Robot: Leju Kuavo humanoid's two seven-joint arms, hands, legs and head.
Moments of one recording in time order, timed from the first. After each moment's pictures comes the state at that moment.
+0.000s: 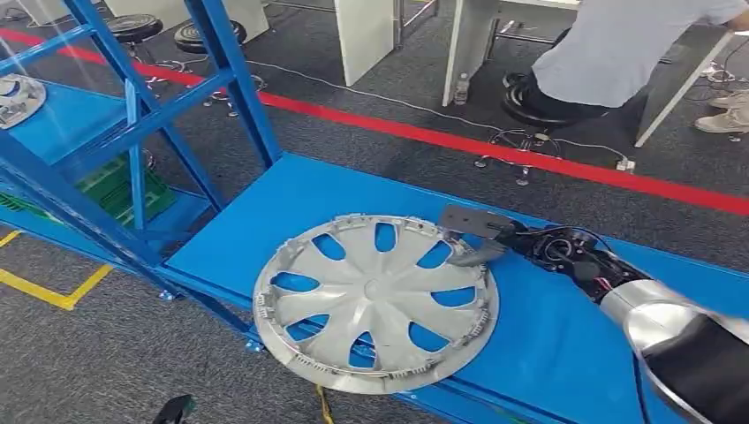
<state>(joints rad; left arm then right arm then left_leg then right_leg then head) -0.18 0.15 -1.08 -0.21 1.30 0.07 0.07 -0.94 -0.12 0.98 -0.47 0.19 0.29 -0.13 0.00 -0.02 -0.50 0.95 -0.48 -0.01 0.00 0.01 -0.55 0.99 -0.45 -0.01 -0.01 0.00</state>
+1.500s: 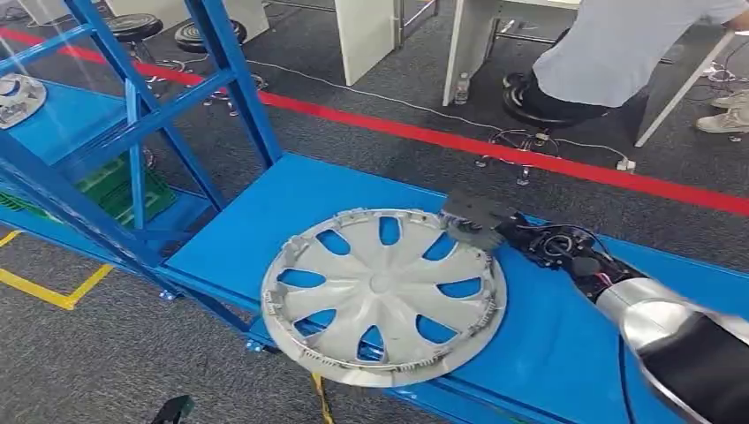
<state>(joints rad) -0.18 0.15 -1.08 -0.21 1.31 0.07 0.06 -0.95 -0.09 0.96 -0.46 0.00 0.25 -0.19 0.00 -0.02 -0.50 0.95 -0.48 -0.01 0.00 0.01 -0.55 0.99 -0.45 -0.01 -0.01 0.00</state>
